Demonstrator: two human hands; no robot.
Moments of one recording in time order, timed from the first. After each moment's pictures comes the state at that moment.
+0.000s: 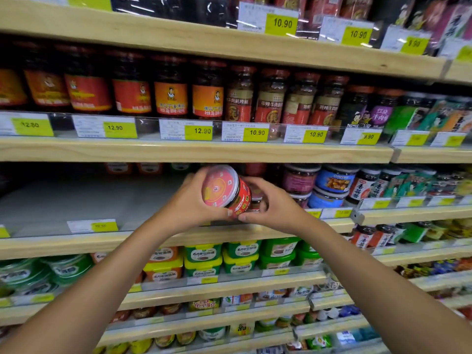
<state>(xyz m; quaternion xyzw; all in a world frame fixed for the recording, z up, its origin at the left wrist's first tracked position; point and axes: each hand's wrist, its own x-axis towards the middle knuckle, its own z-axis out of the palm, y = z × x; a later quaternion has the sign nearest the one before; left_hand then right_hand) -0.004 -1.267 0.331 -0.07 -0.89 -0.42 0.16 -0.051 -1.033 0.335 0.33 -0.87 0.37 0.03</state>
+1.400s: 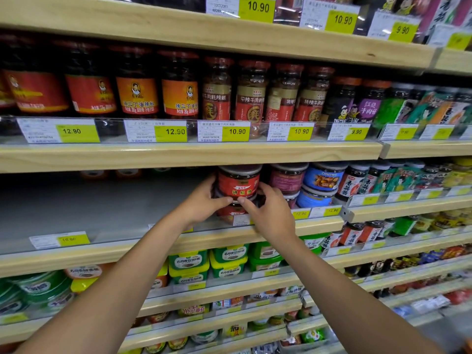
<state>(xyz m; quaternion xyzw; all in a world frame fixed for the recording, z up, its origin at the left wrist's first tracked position) -0.086 -1.220 0.298 -0.11 -0.79 -0.60 0.04 -0.083 -1.030 0.283 0.07 -0.91 0.35 0.22</state>
